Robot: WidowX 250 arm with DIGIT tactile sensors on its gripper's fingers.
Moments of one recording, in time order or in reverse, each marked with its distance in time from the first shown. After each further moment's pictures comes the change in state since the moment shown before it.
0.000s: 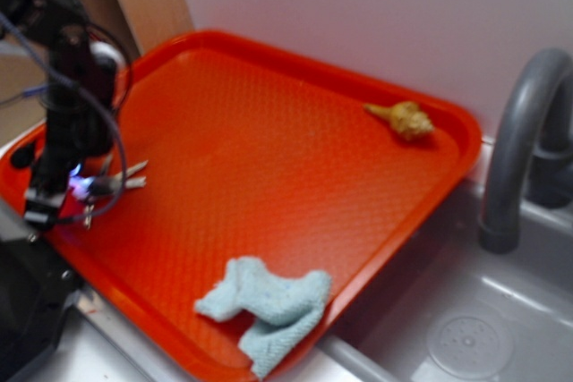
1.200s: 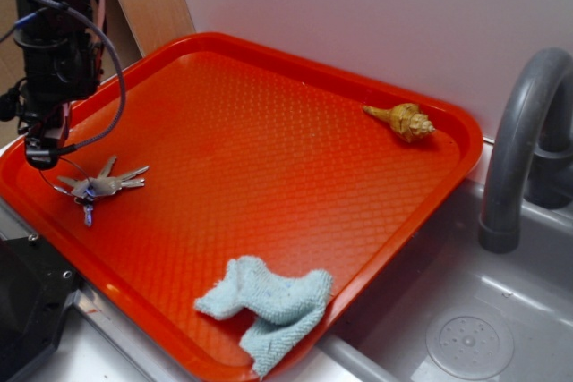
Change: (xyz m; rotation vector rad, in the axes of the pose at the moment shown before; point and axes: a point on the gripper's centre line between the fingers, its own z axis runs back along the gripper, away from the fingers) arm -0.020 0.023 0.050 -0.026 -0.129 0.187
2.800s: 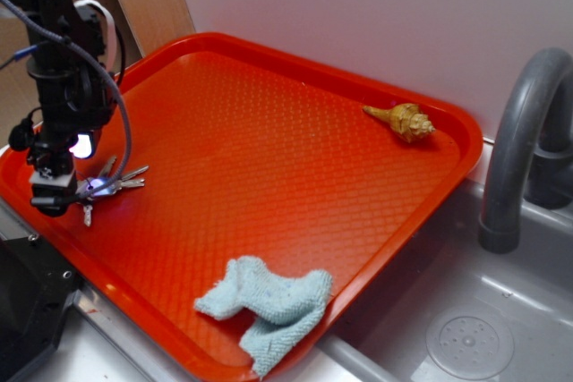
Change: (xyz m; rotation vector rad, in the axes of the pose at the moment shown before) arm 0.019 -0.021 -0.015 -0.025 -0.099 -0.121
